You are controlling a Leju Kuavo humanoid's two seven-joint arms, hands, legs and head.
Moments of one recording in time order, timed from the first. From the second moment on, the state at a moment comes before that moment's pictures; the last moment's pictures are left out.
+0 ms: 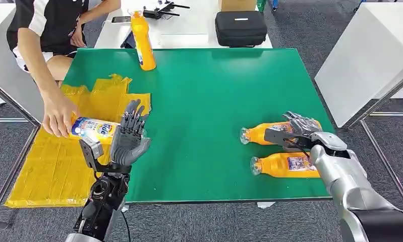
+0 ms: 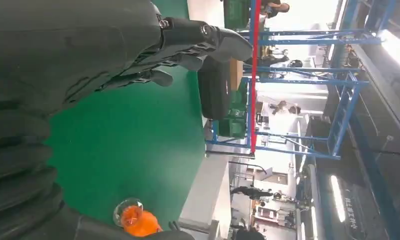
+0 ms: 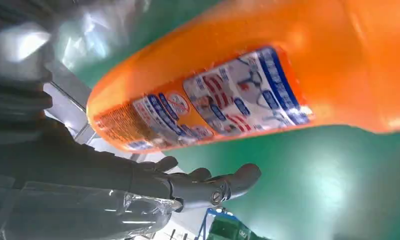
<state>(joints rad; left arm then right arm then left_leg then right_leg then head) -0.27 -0.18 -0.08 -1.19 0.00 -0.28 -0.54 -0.76 -0.26 0.25 -0.48 1.17 0.07 -0.23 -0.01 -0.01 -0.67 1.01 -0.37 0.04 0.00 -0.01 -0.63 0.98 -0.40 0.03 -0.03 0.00</state>
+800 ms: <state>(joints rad) -0.27 -0.19 -0.07 -1.17 0.00 -0.28 -0.53 -0.76 -0.27 0.26 -0.47 1.18 0.06 -0.18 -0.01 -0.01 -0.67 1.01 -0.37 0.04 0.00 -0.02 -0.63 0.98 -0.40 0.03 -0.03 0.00</state>
